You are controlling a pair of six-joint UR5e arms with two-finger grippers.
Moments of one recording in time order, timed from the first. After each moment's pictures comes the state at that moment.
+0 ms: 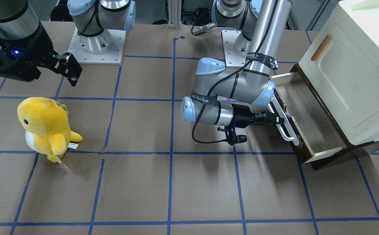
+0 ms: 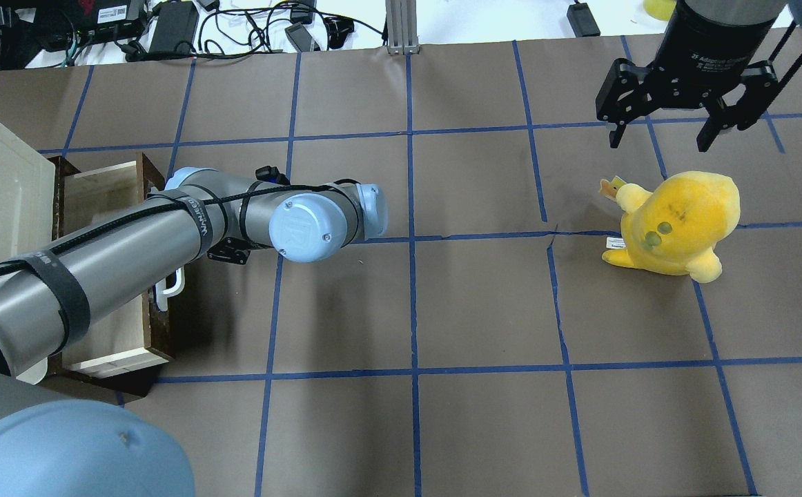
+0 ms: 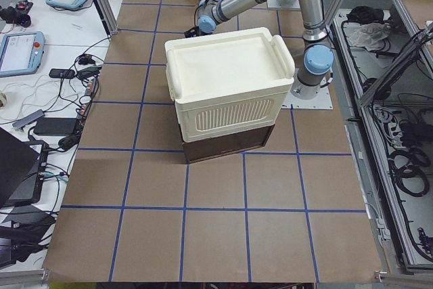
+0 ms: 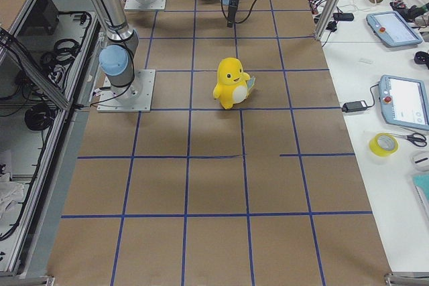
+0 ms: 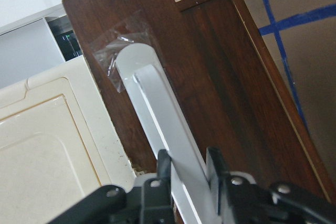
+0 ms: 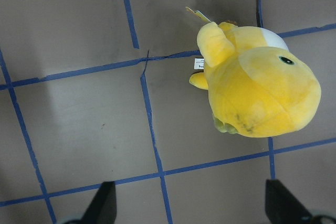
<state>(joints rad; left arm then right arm) -1.86 -2.06 -1.80 -1.76 2.80 -0.62 1.51 -1.53 1.48 -1.44 -1.63 0.11</state>
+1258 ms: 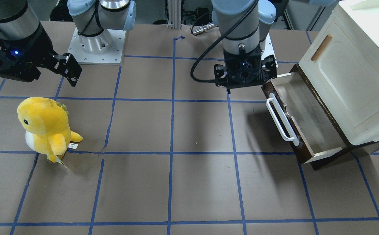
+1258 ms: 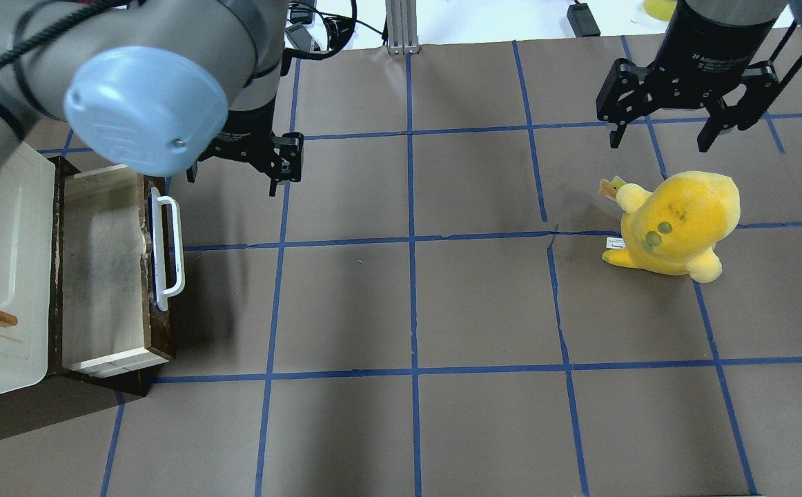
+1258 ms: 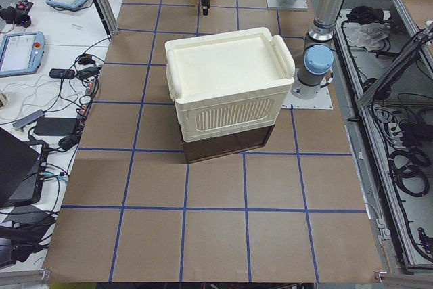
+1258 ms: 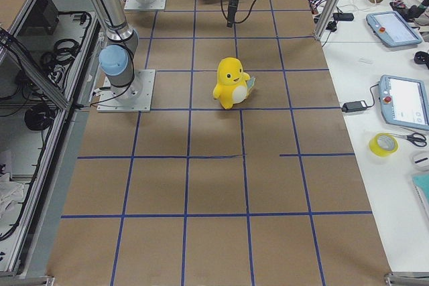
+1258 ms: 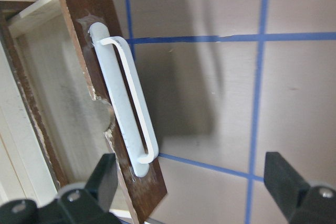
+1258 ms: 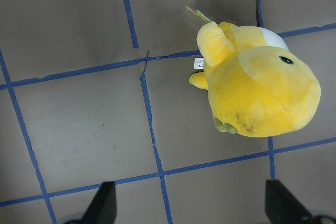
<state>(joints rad) -1.79 -1.65 -1.50 -1.62 1.83 -0.18 1.51 -1.53 1.48 -1.44 -1.63 0.11</state>
